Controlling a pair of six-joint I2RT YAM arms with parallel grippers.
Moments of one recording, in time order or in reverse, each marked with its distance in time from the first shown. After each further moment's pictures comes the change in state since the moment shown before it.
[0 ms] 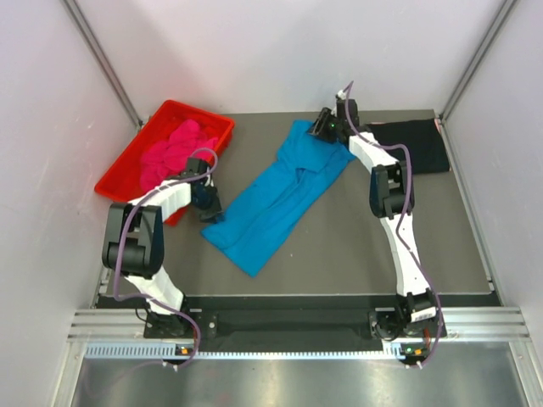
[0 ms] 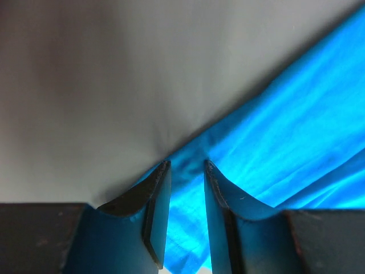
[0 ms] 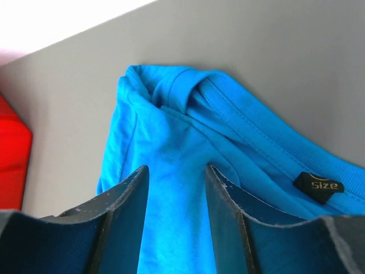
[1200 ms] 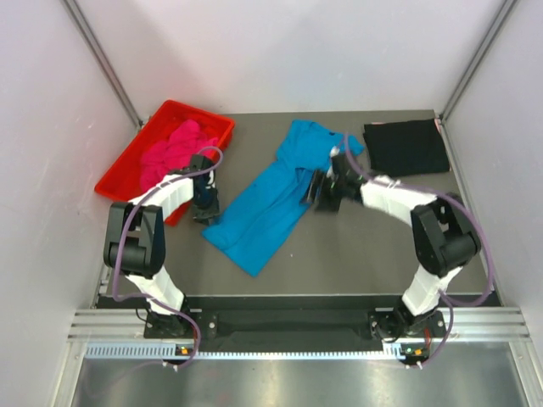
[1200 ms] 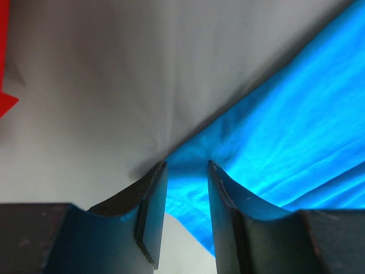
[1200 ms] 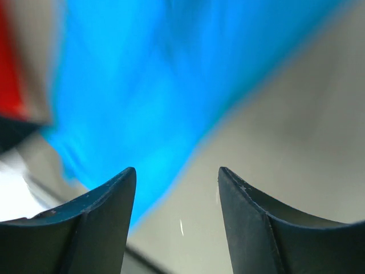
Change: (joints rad) left arm -0.042 0.010 0.075 -0.167 -0.116 0.111; right arm 0.163 -0.914 -1.126 -0.044 -0.041 0.093
